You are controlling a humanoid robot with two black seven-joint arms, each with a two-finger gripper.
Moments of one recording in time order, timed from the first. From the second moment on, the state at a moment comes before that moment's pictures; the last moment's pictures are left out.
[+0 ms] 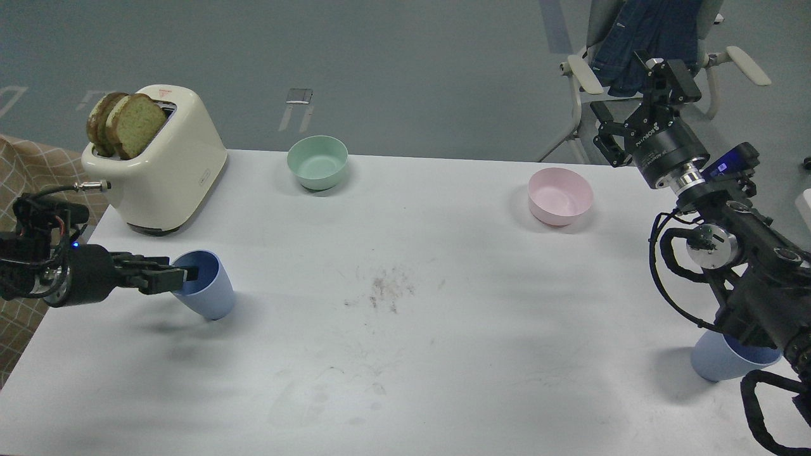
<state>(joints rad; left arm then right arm) -0.53 1.06 -0.50 -1.19 1.72 -0.34 -0.49 0.81 -0.21 0.93 0.49 -0.58 0.49 0.49</state>
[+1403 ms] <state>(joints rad) -1.17 0.38 -0.24 -1.28 2.05 -0.49 -0.49 1.18 -0.20 0.85 0.49 -0.58 0.49 0.49</state>
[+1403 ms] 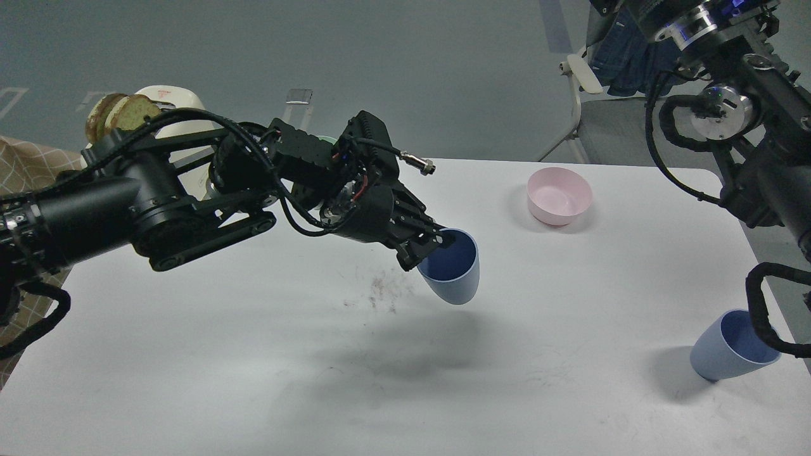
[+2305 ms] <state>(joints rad) -1.21 0.17 -0.08 -1.03 2.06 -0.49 -0.49 1.16 -0.19 0.84 0.49 -0.58 0.49 0.49</state>
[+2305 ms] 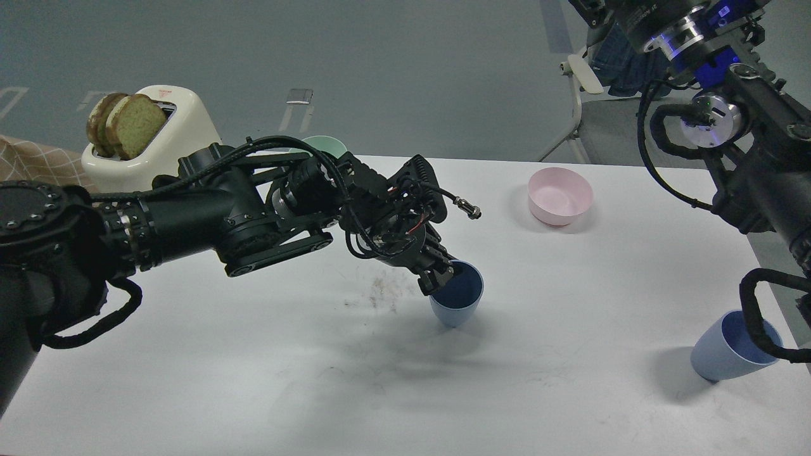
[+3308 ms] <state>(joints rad) -1.18 0.40 -0.46 -0.92 0.89 -0.47 -0.46 1.14 -0.93 0.41 1.05 -0.71 0.49 0.49</state>
